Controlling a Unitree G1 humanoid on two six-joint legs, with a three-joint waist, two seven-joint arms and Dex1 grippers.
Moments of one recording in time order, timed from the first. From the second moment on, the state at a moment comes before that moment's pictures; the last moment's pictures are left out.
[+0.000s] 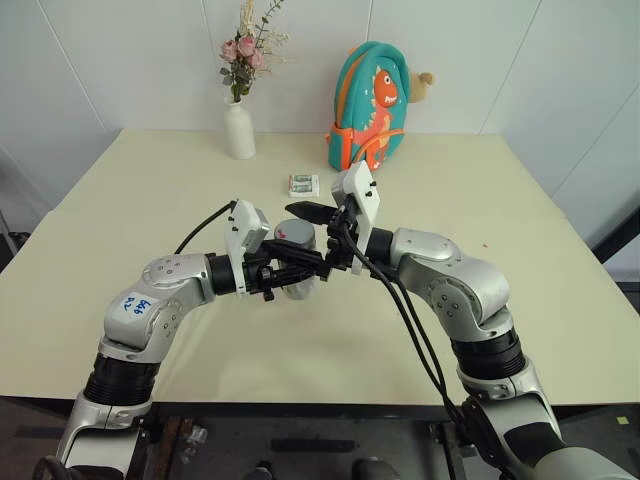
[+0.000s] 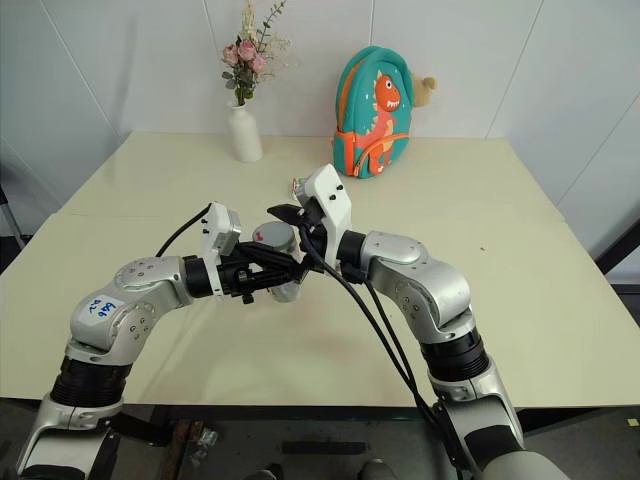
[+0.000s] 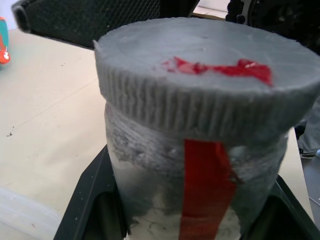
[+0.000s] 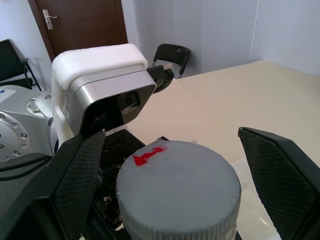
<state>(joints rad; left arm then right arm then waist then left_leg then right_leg) -0.64 0.57 -0.01 -0.15 -0.56 0.66 -0.79 -0.87 -0.24 0.15 -0.19 0.56 0.75 0.63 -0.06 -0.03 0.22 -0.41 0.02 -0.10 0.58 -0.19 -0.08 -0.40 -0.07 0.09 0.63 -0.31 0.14</state>
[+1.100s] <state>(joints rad) -0.69 0.60 -0.05 -0.07 -0.54 0.49 -1.16 -1.03 -0.38 0.20 0.08 0.58 0.59 1.24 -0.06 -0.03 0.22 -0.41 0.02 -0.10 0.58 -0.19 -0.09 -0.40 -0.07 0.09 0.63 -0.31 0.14</state>
